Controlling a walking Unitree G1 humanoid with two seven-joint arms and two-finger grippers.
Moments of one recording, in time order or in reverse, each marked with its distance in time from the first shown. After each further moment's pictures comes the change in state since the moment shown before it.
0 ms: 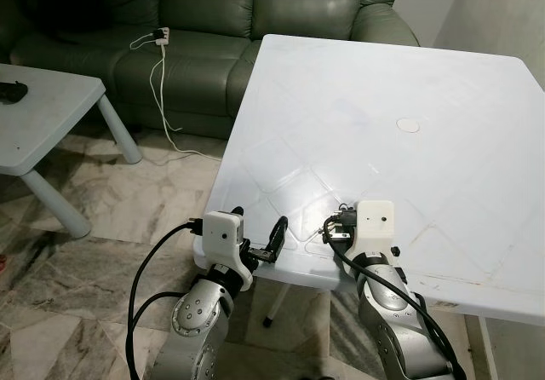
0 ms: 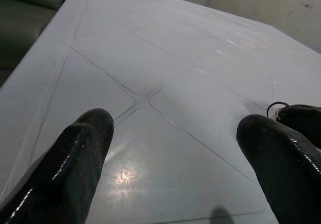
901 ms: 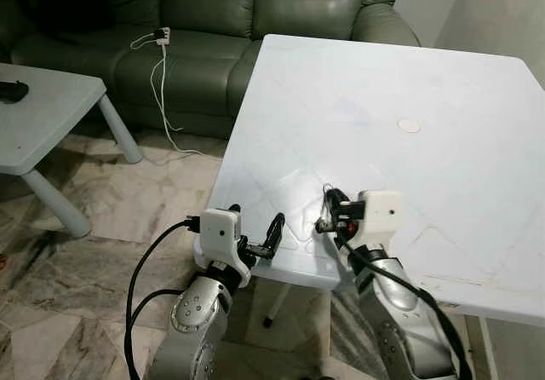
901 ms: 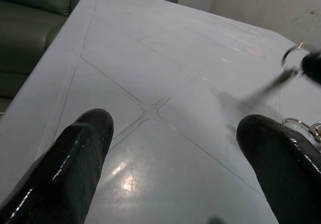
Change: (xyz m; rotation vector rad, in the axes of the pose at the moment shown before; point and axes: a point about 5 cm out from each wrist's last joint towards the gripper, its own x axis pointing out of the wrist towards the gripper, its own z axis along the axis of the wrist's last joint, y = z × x) left arm 0.003 0.003 0.005 -0.003 -0.020 0.016; right arm -0.007 0.003 0.031 0.254 -0.242 0.265
